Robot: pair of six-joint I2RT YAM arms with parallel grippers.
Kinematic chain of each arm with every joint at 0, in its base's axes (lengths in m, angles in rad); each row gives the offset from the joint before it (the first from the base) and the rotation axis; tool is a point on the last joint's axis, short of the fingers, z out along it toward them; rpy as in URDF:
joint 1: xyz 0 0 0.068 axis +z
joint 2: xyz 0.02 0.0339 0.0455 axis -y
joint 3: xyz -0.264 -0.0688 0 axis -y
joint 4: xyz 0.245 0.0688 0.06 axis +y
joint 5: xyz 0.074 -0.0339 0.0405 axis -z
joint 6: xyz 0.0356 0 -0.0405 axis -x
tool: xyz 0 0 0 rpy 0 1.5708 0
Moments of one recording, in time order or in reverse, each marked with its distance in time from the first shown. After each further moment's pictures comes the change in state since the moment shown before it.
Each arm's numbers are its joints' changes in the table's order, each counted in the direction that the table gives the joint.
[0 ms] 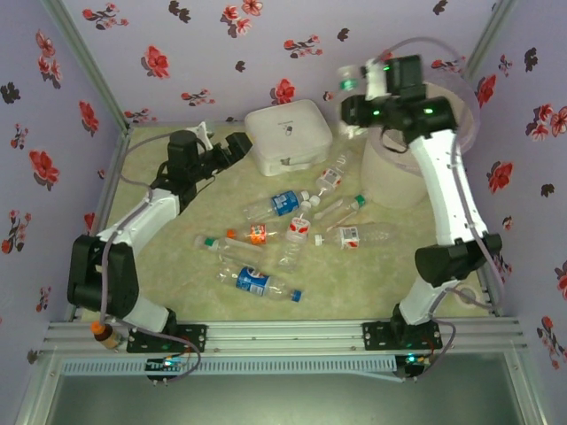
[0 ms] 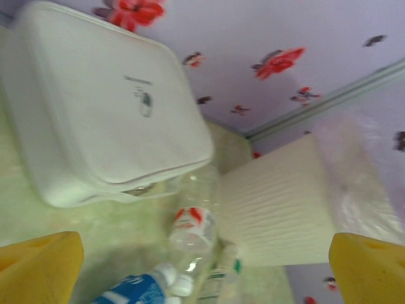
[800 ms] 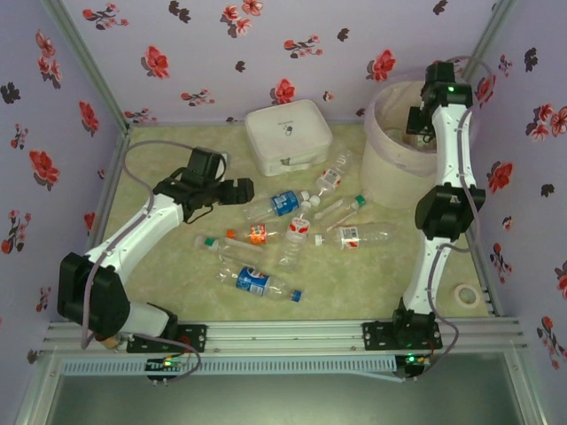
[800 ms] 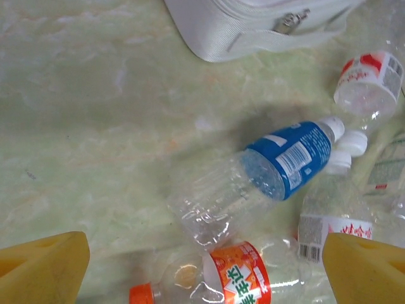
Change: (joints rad) left arm -0.179 0.087 0.054 0.670 -0.347 -0.399; right arm -0.345 -0.500 0.261 0.232 0.258 0.037
